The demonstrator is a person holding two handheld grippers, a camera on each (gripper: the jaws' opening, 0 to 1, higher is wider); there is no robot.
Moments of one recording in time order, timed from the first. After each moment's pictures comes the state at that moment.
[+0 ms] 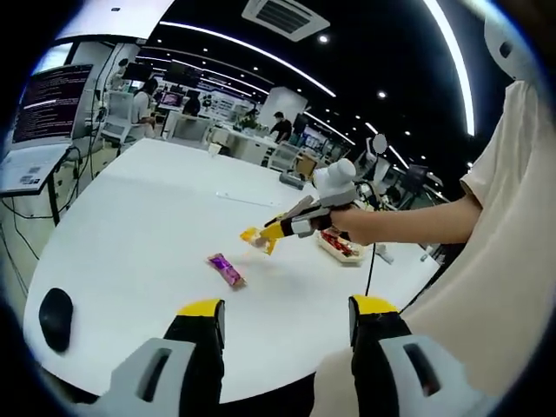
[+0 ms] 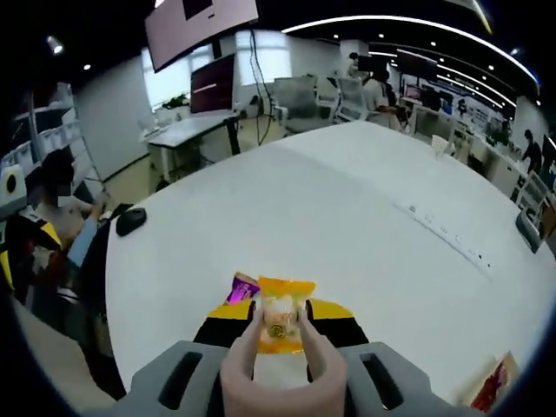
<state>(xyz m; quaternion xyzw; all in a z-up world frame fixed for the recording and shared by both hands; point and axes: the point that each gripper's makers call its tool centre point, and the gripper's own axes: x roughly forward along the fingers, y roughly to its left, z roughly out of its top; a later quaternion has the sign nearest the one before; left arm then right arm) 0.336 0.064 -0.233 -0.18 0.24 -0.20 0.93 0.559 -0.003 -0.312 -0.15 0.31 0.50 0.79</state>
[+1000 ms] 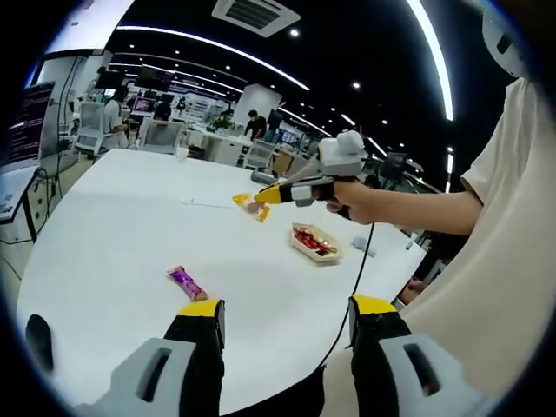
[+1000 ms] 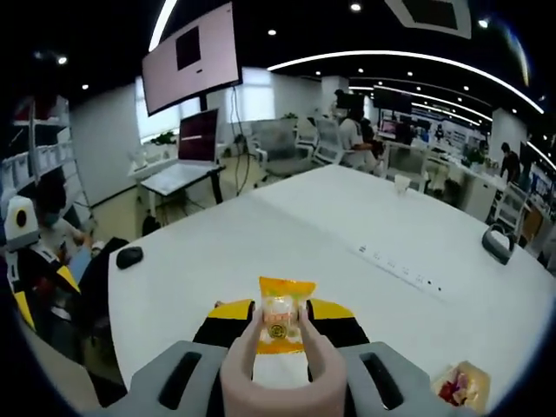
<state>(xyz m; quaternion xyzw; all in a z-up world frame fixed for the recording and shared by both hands) 0.352 -0.001 -0.217 -0.15 0.24 -0.25 0.93 0.584 -0.067 -0.225 -0.12 0.23 0.47 0.85</state>
